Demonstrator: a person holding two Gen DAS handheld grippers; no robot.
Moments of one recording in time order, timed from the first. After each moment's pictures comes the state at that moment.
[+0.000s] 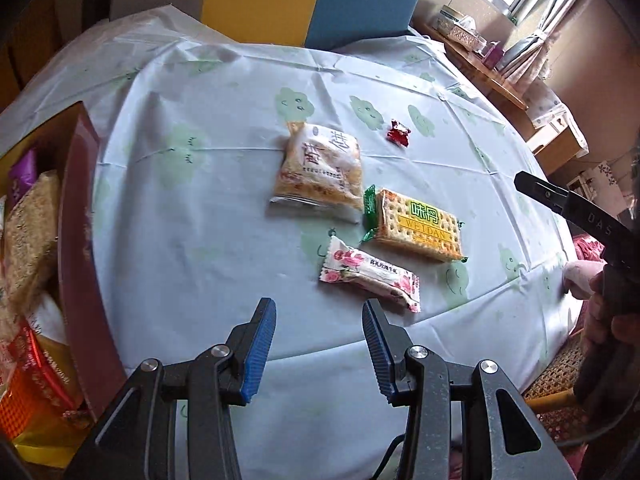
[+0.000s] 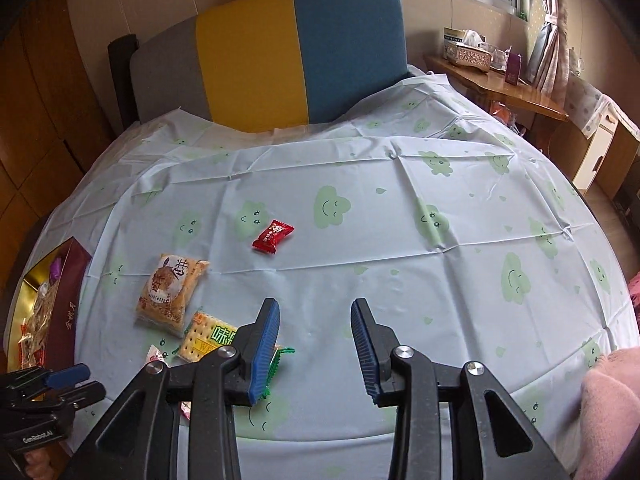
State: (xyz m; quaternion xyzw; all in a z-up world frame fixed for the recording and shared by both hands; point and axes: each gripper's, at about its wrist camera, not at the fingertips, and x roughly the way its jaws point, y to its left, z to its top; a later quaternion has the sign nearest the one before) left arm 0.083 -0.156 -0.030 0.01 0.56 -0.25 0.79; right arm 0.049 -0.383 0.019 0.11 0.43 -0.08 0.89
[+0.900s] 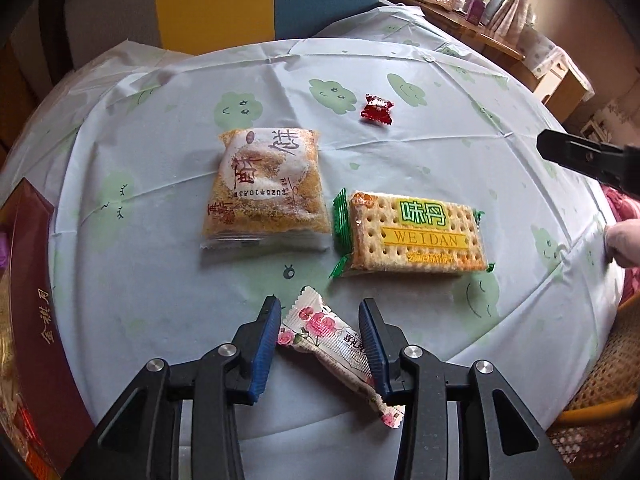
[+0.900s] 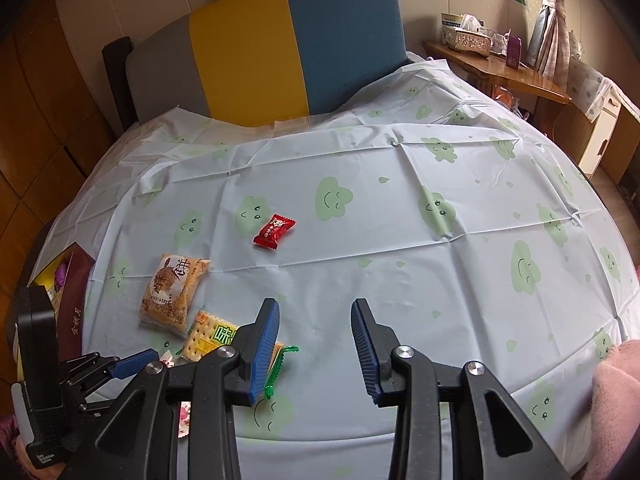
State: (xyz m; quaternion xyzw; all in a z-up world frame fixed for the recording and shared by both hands) left arm 0.096 -0.218 -0.057 0.13 0.53 -0.25 0.80; right arm 0.054 -0.390 0.012 0.14 0.44 -0.08 0.88
